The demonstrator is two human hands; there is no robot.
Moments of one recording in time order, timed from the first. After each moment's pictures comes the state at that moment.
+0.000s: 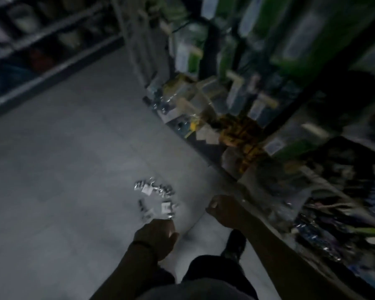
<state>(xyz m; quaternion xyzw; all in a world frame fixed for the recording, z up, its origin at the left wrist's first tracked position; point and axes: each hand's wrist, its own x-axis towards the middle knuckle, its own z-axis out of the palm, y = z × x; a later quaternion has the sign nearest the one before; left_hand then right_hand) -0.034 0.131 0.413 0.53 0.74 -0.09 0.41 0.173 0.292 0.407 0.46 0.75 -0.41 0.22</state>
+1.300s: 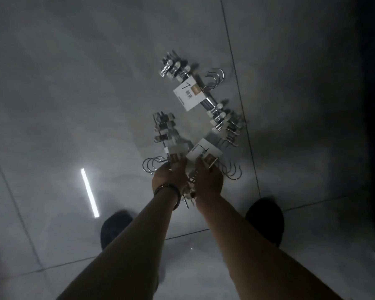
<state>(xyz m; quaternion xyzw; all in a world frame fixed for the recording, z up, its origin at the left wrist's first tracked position) -0.144 0.120 -0.364 -0.26 0.82 0.27 0.44 -0.087 0.192 -0.349 0.69 0.45 -0.57 0.06</state>
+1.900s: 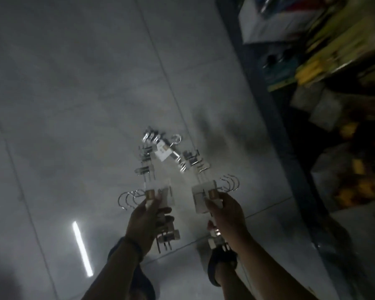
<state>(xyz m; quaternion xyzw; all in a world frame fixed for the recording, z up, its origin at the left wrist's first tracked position) -0.169 0.135 -0.094 -0.24 0.63 0.52 0.53 -0.010 0.308 -0.088 0.58 0.54 -0.60 0.09</state>
